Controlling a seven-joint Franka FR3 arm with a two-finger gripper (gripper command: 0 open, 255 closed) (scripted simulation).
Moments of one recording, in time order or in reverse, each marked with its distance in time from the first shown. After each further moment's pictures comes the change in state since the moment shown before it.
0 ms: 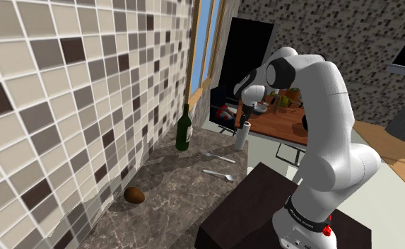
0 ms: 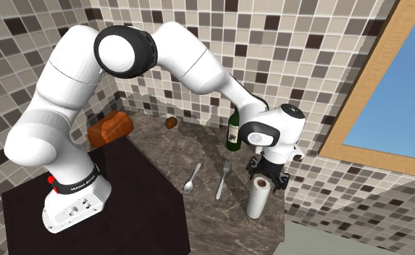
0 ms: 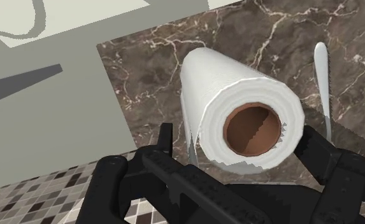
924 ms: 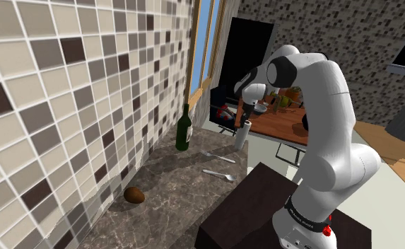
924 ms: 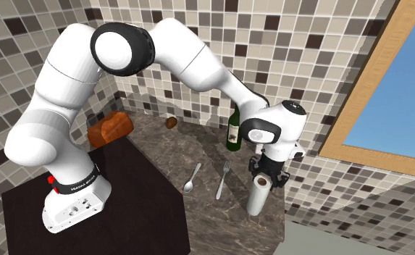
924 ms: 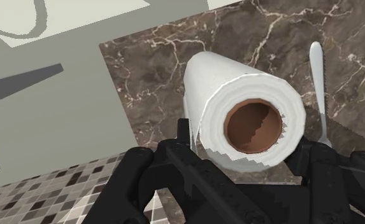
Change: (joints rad) arm 0.004 -0.021 -0.006 -0.003 -0.007 -0.018 0.004
